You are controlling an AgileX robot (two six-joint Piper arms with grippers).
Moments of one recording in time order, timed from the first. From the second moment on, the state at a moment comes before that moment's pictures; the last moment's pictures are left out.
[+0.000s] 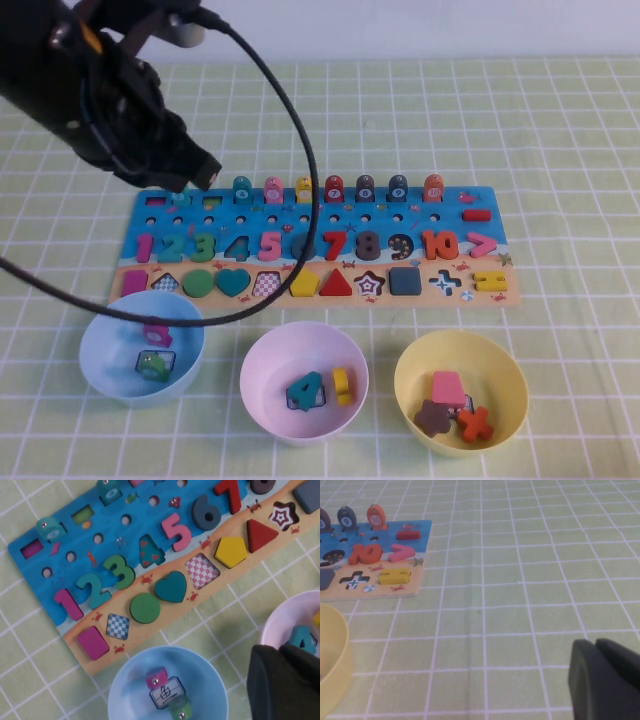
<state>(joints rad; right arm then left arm) 0.02 -0.01 0.03 0.07 0.37 0.05 -0.44 1.49 -1.56 -0.03 1.22 0.18</state>
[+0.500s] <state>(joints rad) 0.02 -0.01 0.03 0.07 0.37 0.05 -0.43 1.81 -1.82 0.14 1.24 0.03</state>
